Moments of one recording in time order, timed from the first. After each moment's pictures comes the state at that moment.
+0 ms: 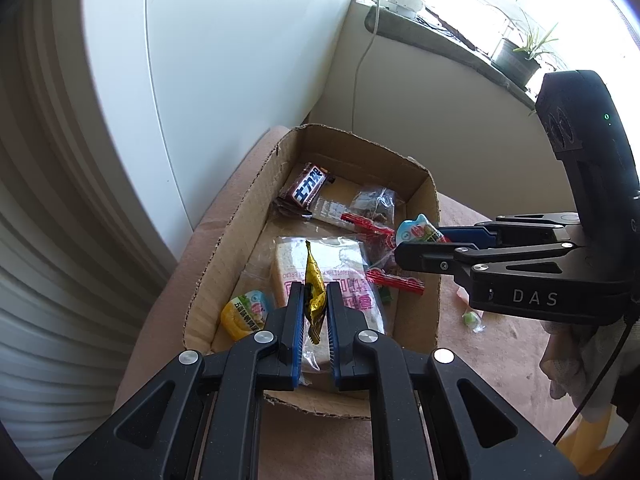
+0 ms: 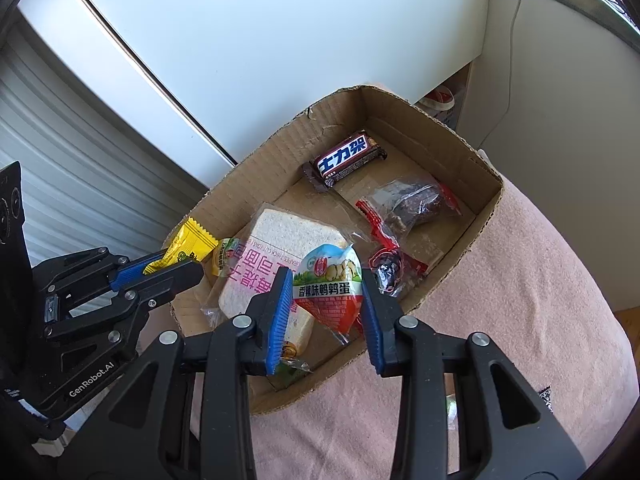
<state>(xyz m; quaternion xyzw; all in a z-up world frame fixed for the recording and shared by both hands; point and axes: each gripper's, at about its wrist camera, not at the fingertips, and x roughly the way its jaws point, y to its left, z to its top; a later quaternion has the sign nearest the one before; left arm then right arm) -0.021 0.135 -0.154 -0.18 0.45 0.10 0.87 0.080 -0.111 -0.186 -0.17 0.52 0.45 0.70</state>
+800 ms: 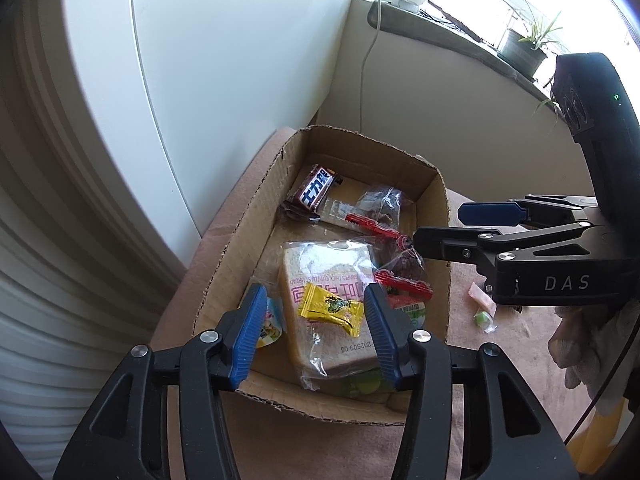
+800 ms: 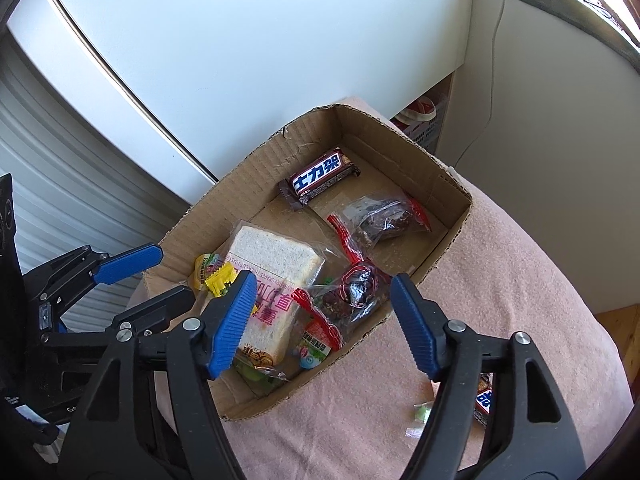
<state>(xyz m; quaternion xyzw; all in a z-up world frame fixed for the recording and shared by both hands) -0.016 0.130 -0.152 -0.15 0.46 0.12 0.87 0.090 -0.117 -0.176 -0.17 0.51 0.43 0.73</state>
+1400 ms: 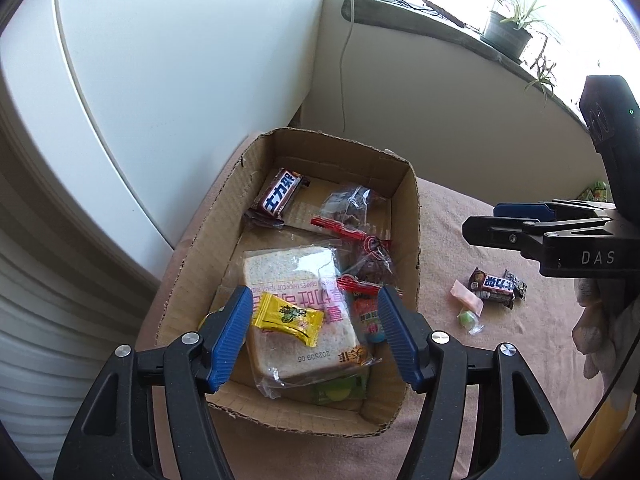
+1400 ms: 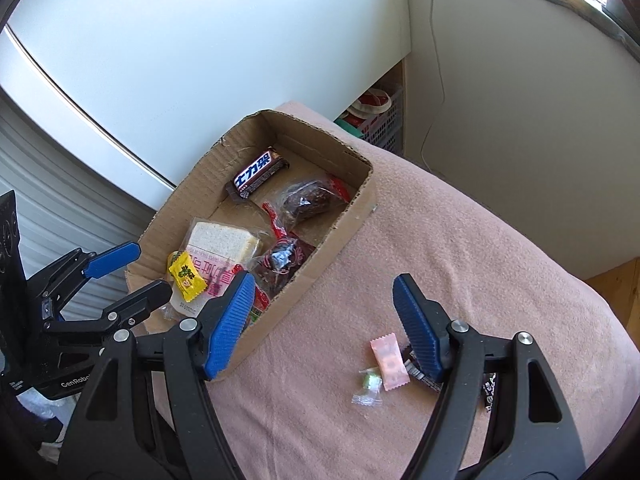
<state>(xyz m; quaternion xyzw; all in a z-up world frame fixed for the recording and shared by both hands) 0.007 0.098 -0.150 -0.12 0.47 0.10 0.87 0.120 -0.188 -0.165 -0.12 0.52 0.39 0.75</state>
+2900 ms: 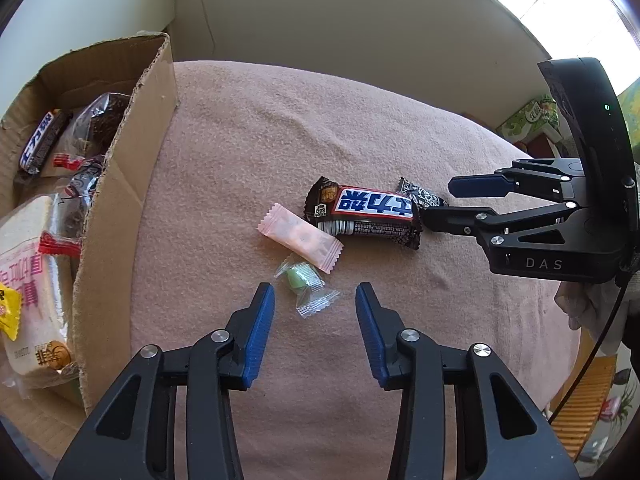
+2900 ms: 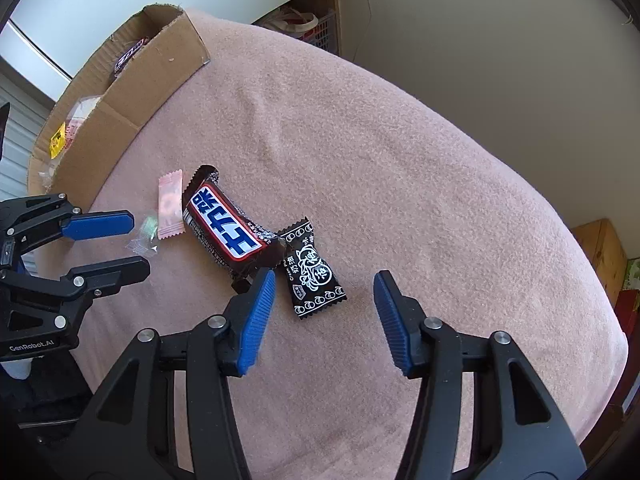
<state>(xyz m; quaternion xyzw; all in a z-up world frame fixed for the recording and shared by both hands) 0.076 -0.049 -0.222 -0.12 0.57 -0.05 0.81 0.154 -0.329 -0.256 -0.21 0.58 0.34 0.72</state>
